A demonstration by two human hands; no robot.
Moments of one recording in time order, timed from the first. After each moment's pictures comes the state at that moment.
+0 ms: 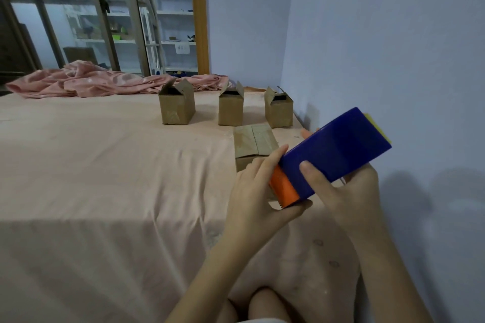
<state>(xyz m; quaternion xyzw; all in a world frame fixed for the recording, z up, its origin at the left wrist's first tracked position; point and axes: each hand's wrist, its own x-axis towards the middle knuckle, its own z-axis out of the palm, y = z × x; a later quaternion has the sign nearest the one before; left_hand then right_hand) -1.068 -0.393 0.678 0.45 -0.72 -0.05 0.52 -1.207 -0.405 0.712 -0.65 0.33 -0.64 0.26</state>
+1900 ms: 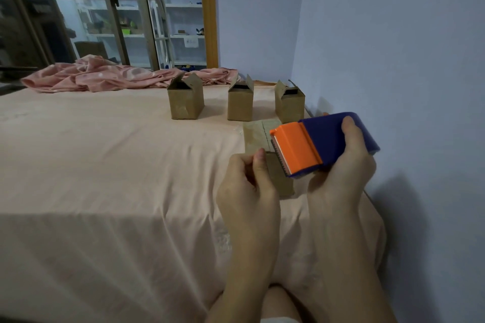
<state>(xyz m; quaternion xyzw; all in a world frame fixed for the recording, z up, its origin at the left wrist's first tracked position) -1.077 -0.382 0.694 0.53 -0.45 -0.01 0.72 -1.158 -0.435 0.733 -0.21 0.34 -0.77 0.50</state>
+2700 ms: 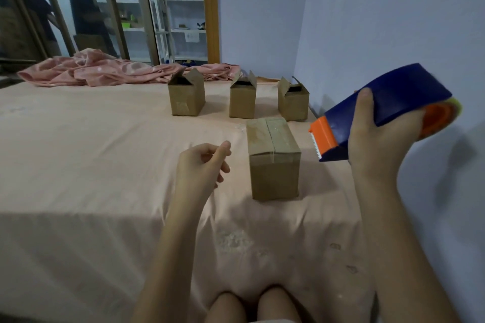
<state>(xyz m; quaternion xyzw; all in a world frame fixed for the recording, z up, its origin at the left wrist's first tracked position) -0.977 -0.432 0.687 0.61 -0.47 -0.20 0.61 -1.186 -0.474 0.747 -0.47 0.40 -0.78 0.10</state>
